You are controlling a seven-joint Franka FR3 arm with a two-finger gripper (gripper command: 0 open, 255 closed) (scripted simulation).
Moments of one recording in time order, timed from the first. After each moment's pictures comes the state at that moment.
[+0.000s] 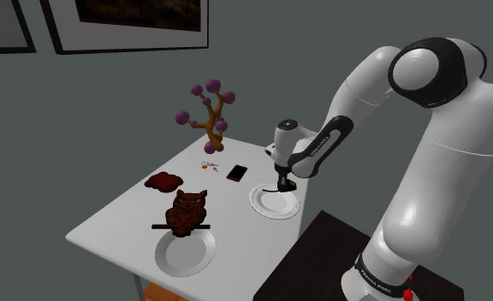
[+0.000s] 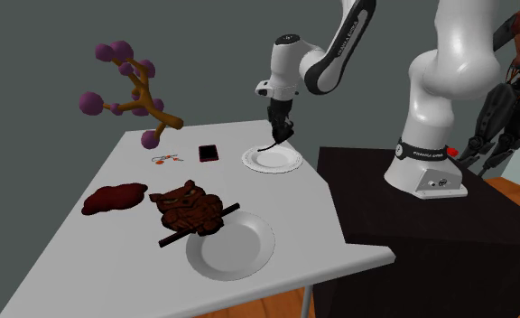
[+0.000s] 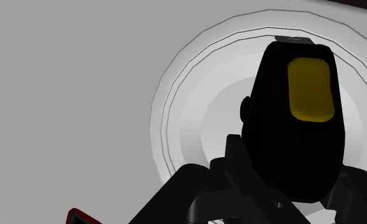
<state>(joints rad) -0.04 0.05 -0.28 -2.61 -0.66 2.73 -0.33</state>
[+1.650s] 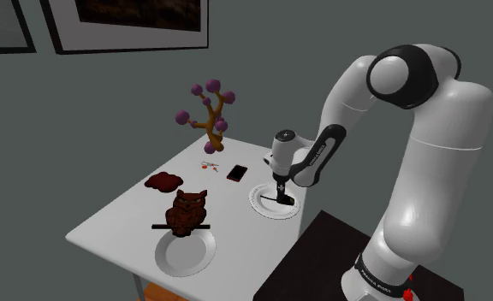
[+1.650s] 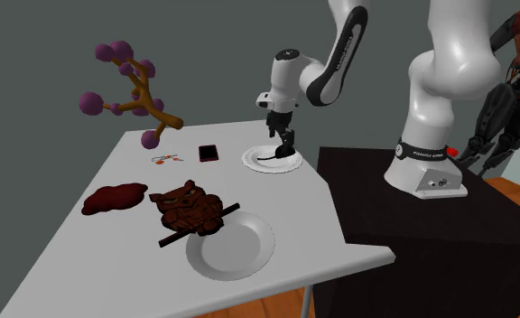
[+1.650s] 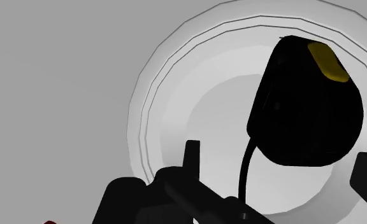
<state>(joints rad) -0.03 0.17 -0.30 -2.60 -0.75 2.83 -0.22</state>
